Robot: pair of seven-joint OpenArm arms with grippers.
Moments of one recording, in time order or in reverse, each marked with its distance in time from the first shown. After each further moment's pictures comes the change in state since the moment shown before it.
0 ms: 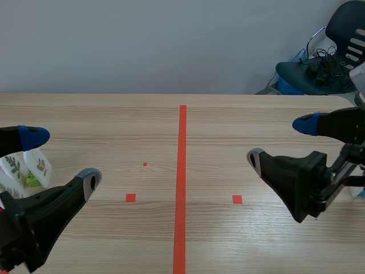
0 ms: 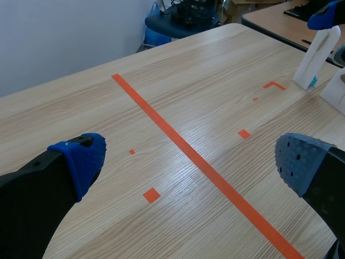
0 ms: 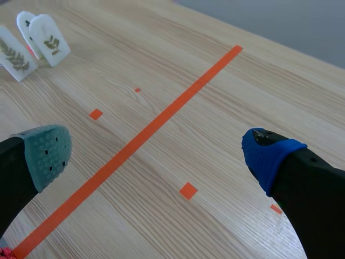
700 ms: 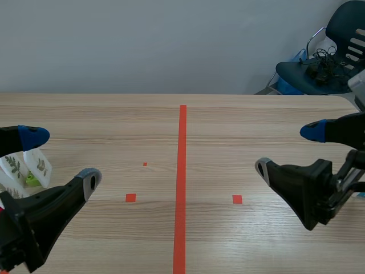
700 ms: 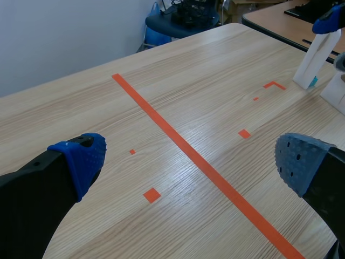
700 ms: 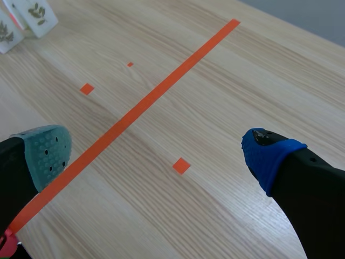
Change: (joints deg) left arm 0.0 0.0 0.0 0.0 0.0 0.0 0.0; right arm -1.9 2.1 0.7 1.7 0.1 -0.9 -4.7
